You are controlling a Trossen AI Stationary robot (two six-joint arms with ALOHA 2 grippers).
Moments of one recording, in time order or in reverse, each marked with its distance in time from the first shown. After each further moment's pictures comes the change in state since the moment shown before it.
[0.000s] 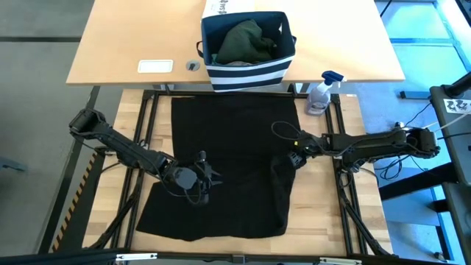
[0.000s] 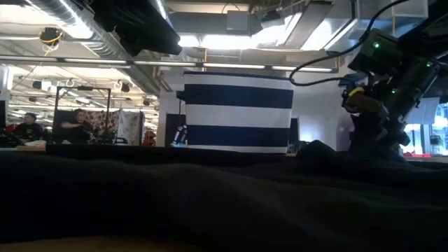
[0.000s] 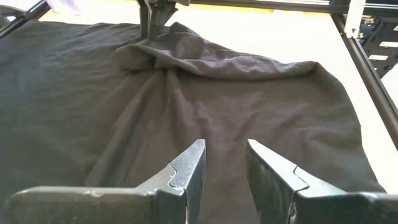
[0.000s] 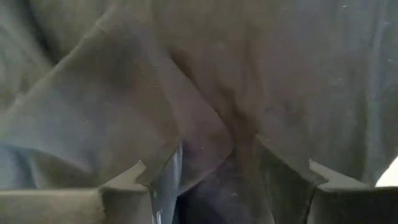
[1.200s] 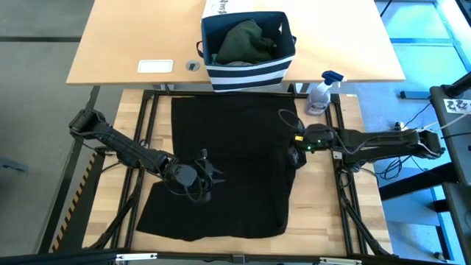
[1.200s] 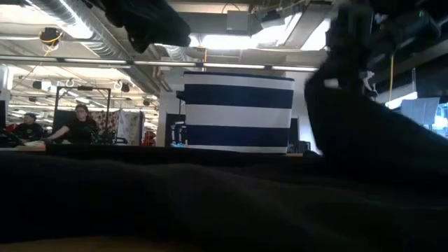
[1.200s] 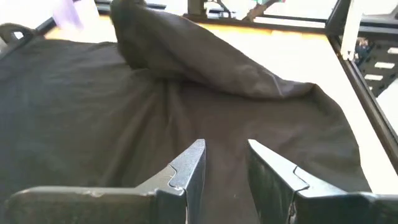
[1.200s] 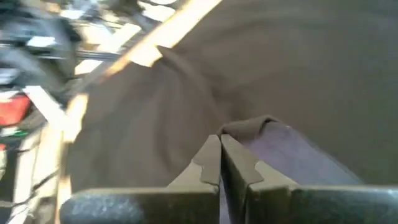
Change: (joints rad) left arm 0.027 0.000 0.000 0.083 0.000 0.041; right arm 0.101 -0.135 0.210 0.171 -0.122 -0.131
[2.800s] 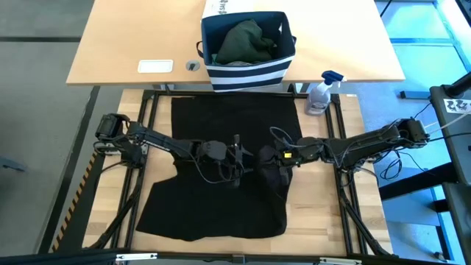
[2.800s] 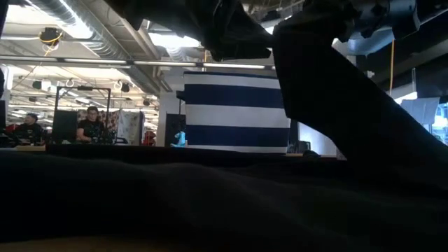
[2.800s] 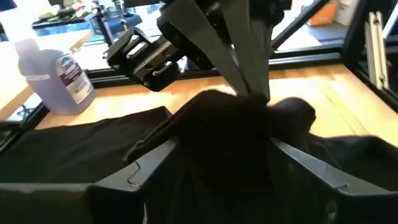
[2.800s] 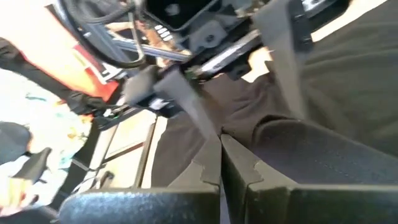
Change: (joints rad) left arm 0.283 0.323 0.200 0.327 0.285 0.378; right arm 0.192 0.298 0.065 0.484 -0.084 -0.038
